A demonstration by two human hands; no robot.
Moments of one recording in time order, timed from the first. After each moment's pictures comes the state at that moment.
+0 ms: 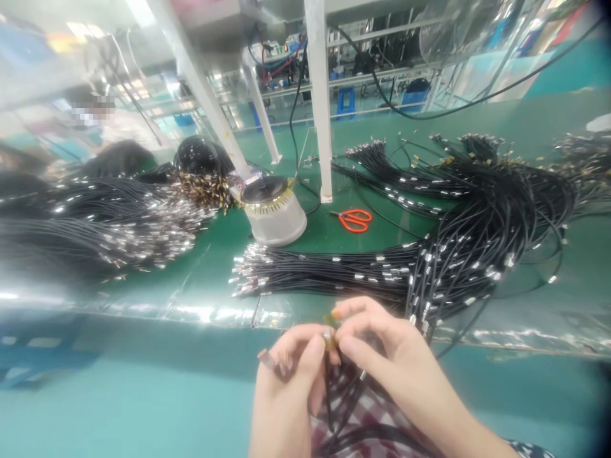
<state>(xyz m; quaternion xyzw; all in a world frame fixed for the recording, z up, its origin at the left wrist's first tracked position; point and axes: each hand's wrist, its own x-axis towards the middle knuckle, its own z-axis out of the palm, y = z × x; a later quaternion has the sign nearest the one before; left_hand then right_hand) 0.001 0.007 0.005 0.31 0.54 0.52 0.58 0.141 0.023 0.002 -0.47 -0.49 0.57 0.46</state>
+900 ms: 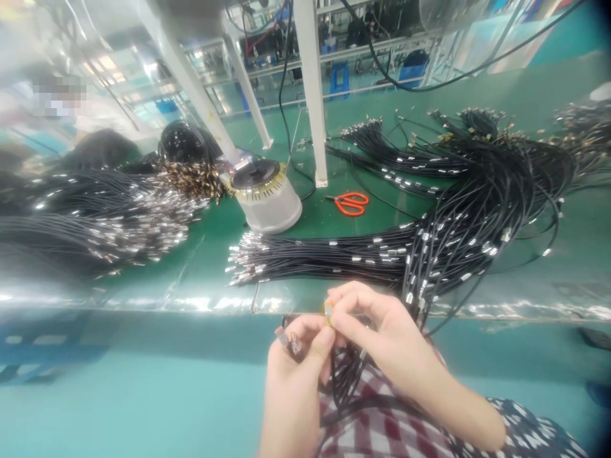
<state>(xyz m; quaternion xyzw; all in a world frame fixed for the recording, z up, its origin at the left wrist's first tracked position) 0.002 0.004 -0.008 0.33 0.53 0.47 0.62 0.134 0.026 -0.002 -0.47 -0.49 0.55 0.49</state>
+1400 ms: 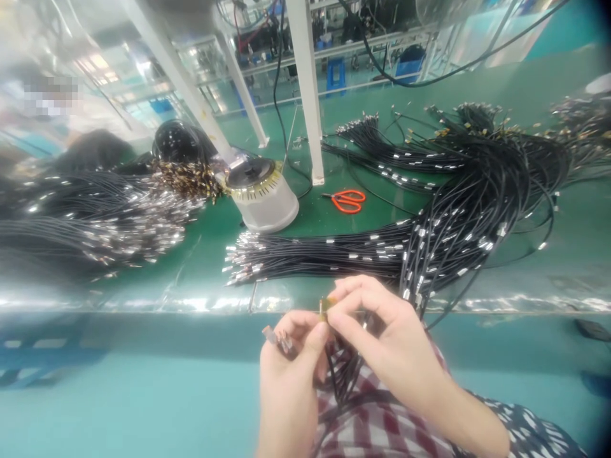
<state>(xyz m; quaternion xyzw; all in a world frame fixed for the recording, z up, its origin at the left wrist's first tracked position) 0.003 0.004 -0.010 0.29 0.56 0.50 0.60 0.133 0.019 0.002 -0.51 -0.54 0.43 0.50</state>
